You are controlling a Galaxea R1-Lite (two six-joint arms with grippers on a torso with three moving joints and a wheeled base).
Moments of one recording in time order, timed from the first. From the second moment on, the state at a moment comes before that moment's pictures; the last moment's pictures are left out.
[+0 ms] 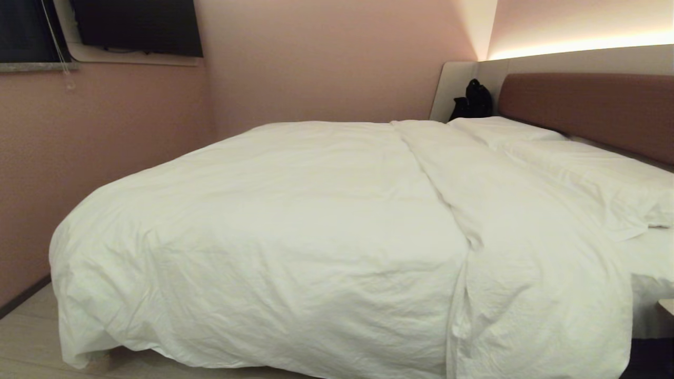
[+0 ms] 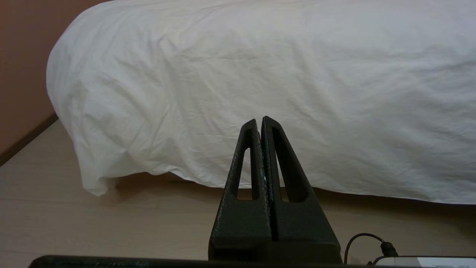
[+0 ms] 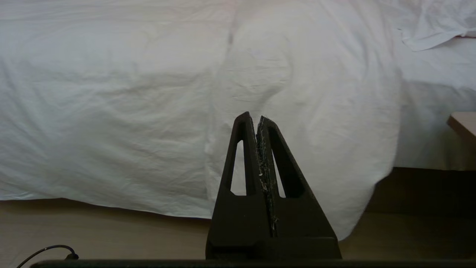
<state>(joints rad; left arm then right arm) 0.01 0.00 0.00 0.03 -0.01 0.06 0.01 0.00 0.00 0.00 0.00 0.01</state>
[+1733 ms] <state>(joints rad) 0.01 0.00 0.00 0.03 -0.01 0.04 0.01 0.00 0.00 0.00 0.00 0.01</state>
